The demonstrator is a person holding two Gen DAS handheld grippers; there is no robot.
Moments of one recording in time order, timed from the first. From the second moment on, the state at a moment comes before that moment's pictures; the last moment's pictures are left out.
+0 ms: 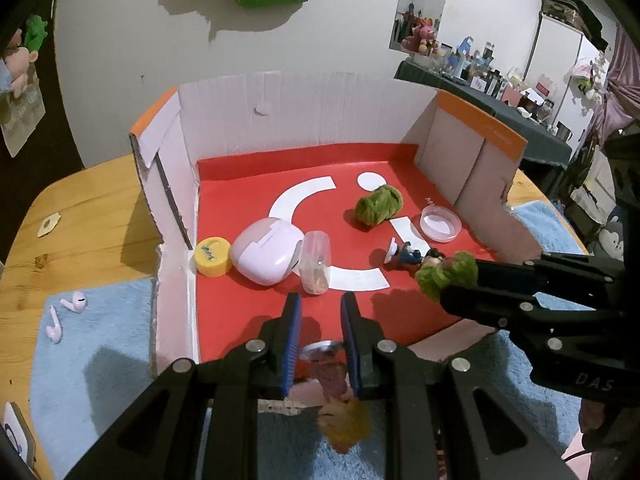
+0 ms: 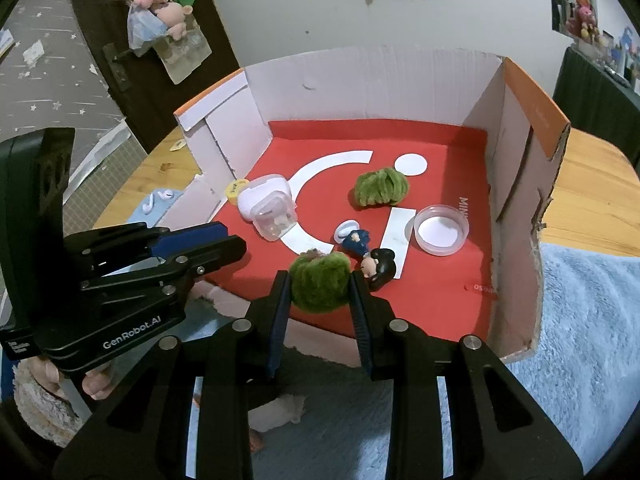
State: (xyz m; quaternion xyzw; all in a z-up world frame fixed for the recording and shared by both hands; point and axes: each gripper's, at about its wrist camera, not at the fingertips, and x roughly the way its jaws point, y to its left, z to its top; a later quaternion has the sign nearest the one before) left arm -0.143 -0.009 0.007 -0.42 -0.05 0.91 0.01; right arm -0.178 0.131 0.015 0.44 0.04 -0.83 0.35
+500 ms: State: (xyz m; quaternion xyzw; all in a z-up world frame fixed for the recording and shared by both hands) left arm -0.159 -0.008 -0.008 -0.44 -0.05 0.90 0.01; right arm -0.195 0.120 0.001 0.45 0.06 -0.82 0.35
